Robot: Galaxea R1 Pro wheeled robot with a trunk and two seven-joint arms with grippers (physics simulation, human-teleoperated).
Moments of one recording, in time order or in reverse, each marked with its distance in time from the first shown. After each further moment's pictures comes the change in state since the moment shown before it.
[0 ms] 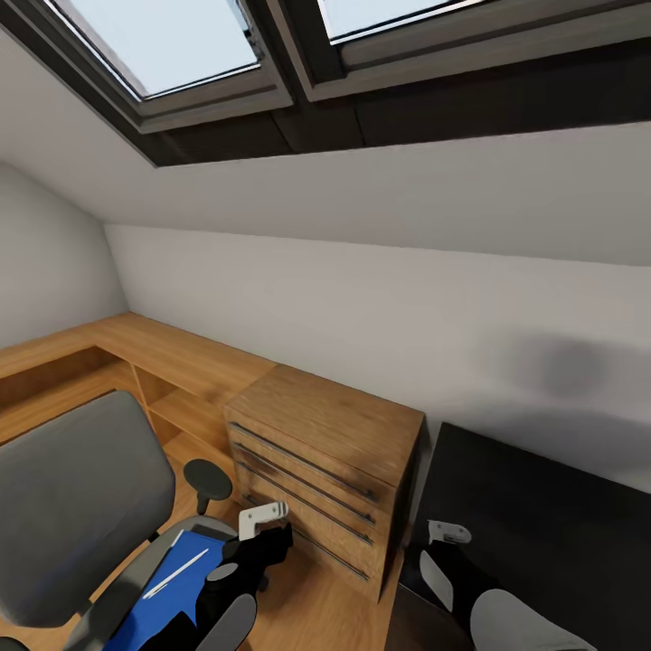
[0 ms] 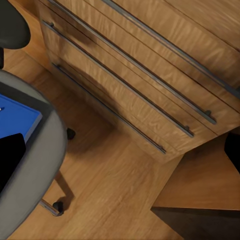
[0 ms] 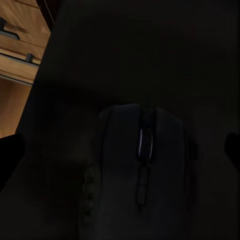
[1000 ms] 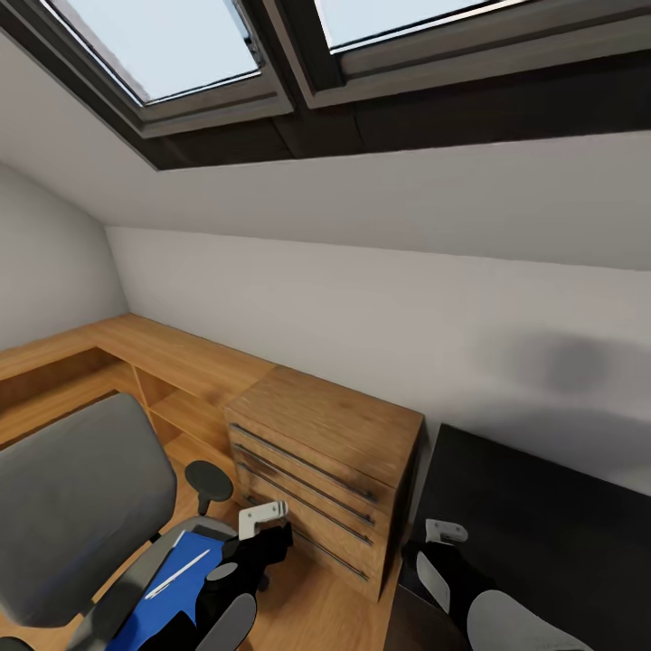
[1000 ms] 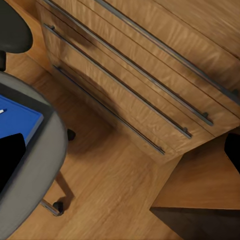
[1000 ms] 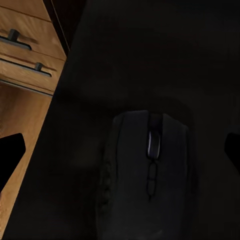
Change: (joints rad) left arm 0.000 0.000 0.001 -0.003 -0.001 -0.002 0.001; right arm 0.002 0.012 0.001 0.002 0.008 -0.037 0.000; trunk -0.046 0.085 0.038
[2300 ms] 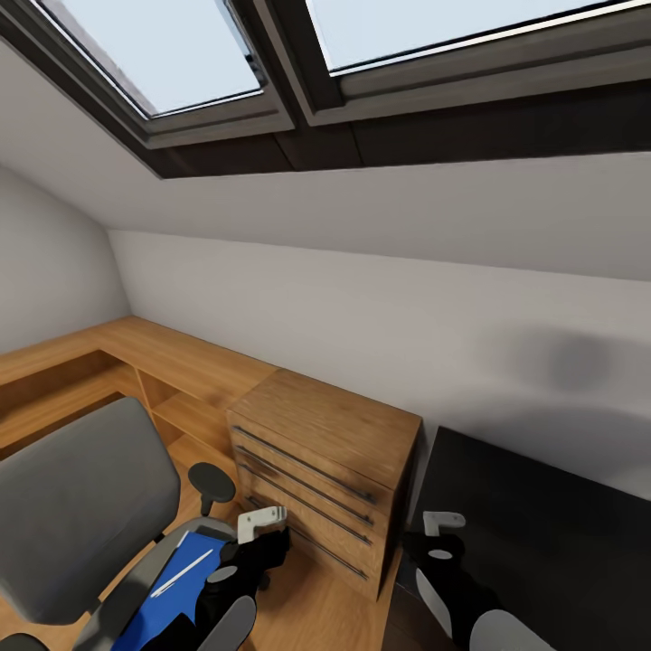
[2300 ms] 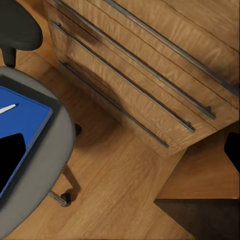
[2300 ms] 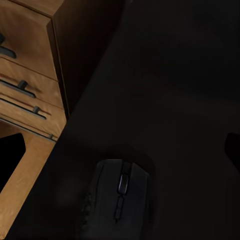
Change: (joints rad) left arm 0.000 -0.002 0.002 0.034 -0.005 0.001 -0.006; right arm 0.066 0.006 0.003 -0.088 0.200 -0.161 -0.009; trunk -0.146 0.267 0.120
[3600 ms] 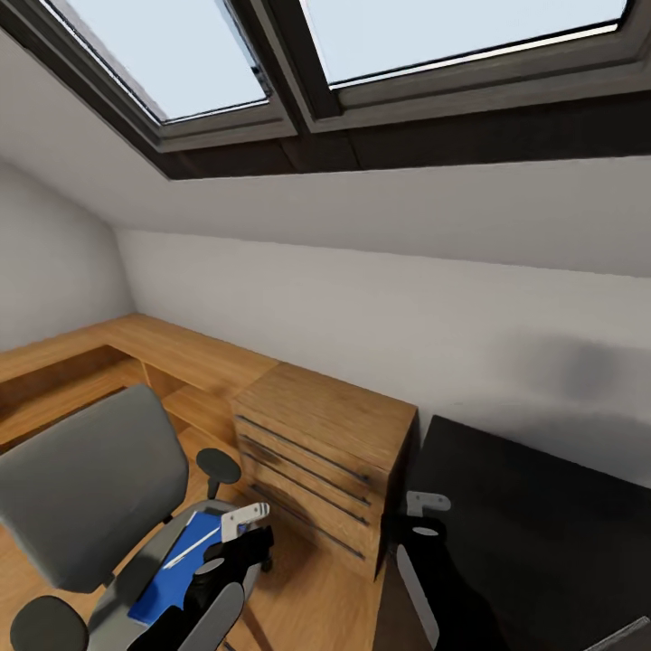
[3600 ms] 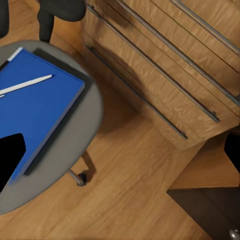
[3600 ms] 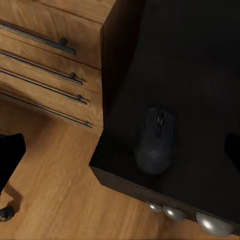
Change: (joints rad) left arm 0.000 -0.003 0.097 0.057 -0.003 0.001 -0.006; right arm 0.209 0.098 0.011 -0.652 -0.034 0.431 -0.047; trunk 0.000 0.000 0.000
